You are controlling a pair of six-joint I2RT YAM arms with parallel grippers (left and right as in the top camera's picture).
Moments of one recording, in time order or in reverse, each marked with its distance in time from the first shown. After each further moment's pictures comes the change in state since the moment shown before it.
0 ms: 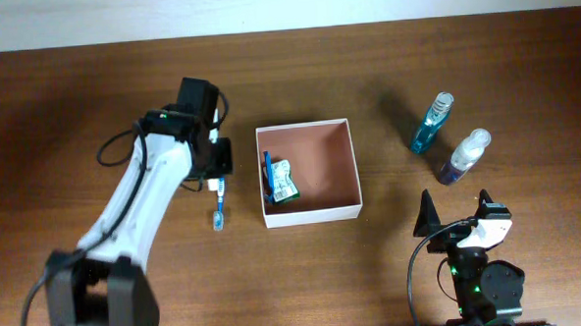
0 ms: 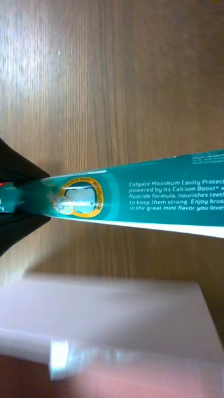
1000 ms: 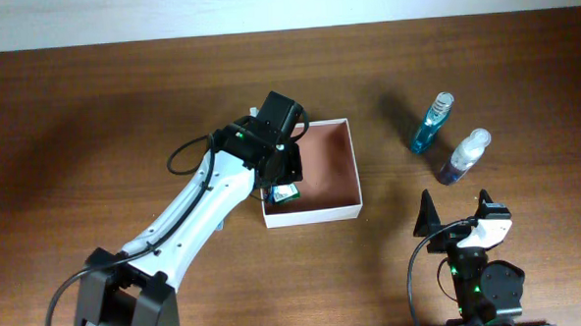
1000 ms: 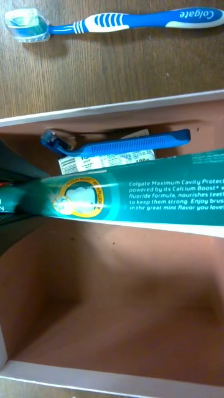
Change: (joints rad) left arm -0.312 0.013 0.009 0.117 0.028 -0.320; right arm 0.000 0.000 0.000 0.000 0.000 0.001
